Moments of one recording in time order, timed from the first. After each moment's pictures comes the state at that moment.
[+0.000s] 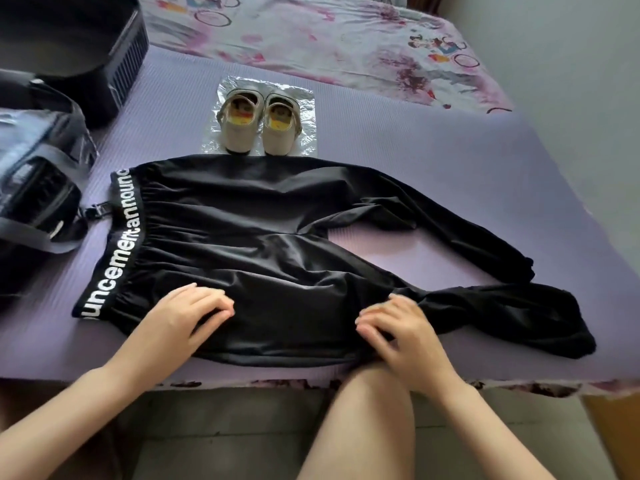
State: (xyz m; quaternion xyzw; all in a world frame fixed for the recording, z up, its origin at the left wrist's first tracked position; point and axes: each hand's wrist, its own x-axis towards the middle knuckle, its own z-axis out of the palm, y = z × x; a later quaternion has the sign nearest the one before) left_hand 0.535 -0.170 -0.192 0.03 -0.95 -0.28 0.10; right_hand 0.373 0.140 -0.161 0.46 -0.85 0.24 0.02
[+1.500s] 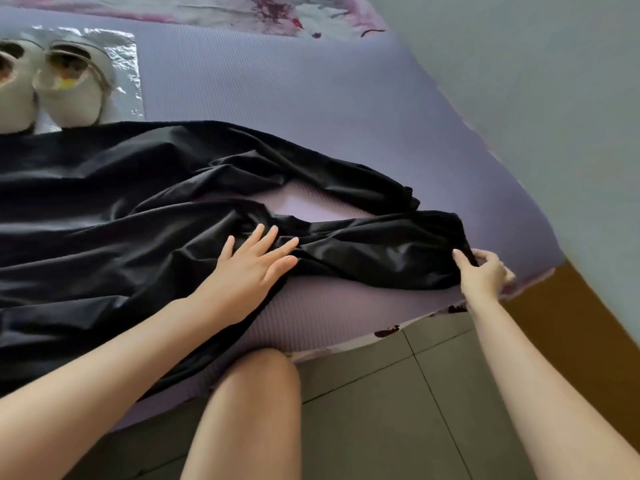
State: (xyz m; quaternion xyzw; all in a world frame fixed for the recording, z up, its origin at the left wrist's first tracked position) left_hand 0.330 0.040 -0.188 -0.07 -0.95 -0.26 -0.14; right_hand 0.246 0.391 -0.186 -0.29 -0.89 0.32 0.11
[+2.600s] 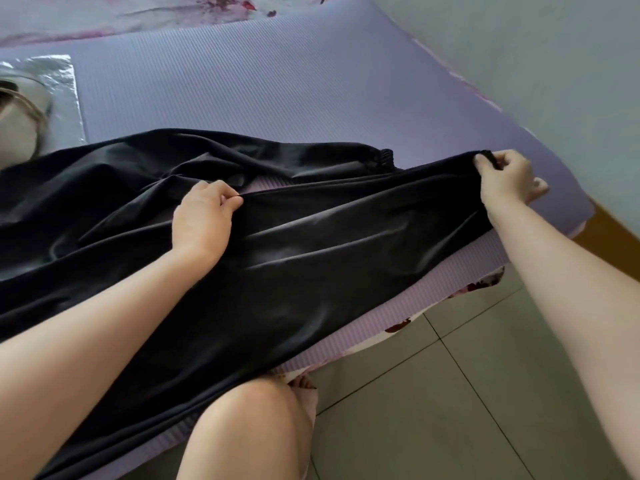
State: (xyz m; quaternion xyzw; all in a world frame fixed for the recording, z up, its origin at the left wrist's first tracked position) left_hand 0.235 0.046 -0.191 0.10 -0.95 -0.29 0.11; right_hand 0.149 0.422 -0.164 -0.28 -0.91 0.27 0.17
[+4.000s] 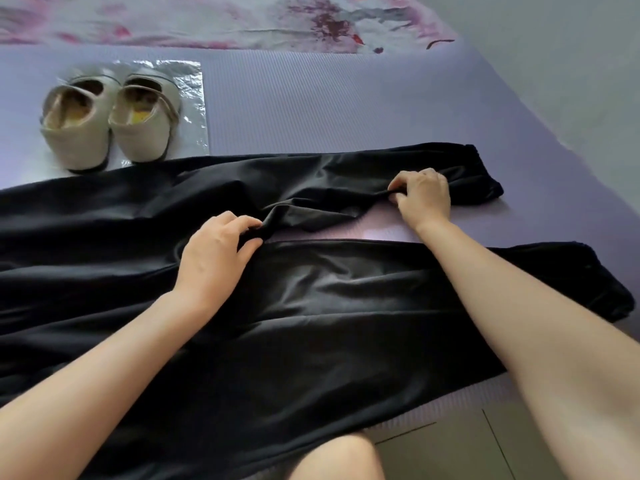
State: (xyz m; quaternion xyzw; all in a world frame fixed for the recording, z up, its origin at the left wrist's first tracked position) left_hand 0.275 -0.074 -0.200 0.11 -0.95 -0.25 0.12; right_hand 0.091 0.176 -0.187 0.12 -0.98 0.12 0.10
